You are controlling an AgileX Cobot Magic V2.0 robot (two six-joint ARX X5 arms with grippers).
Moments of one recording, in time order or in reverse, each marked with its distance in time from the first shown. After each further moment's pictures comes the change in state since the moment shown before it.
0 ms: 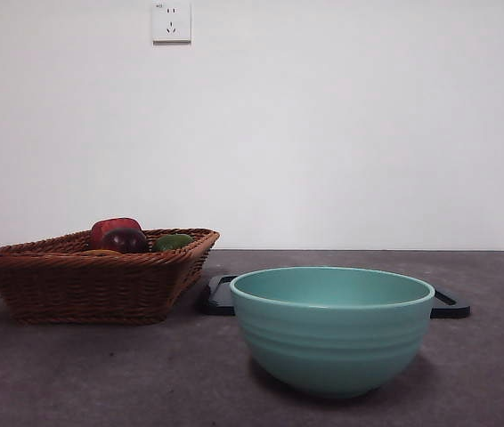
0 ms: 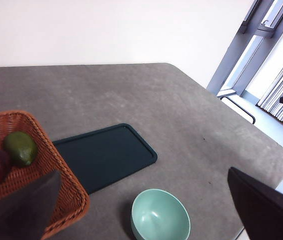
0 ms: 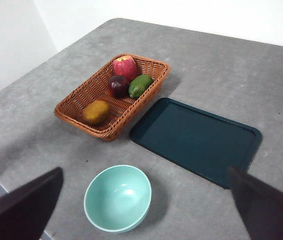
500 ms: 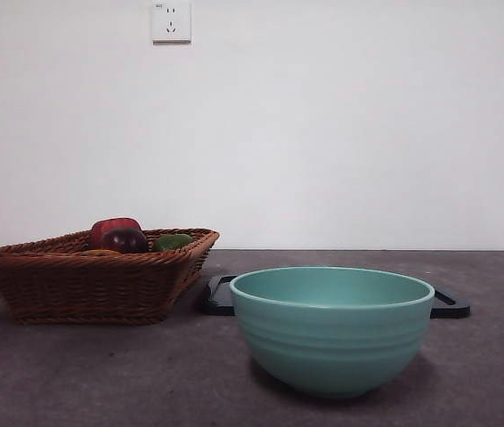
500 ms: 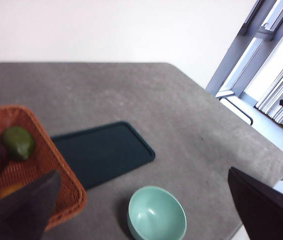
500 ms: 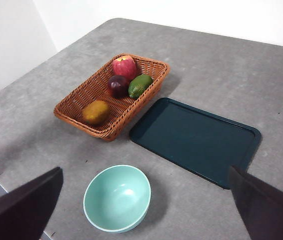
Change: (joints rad) left arm 0.000 0.021 0.002 -0.023 0.000 -0.024; right arm 0.000 0.000 0.000 0.000 0.002 -0.001
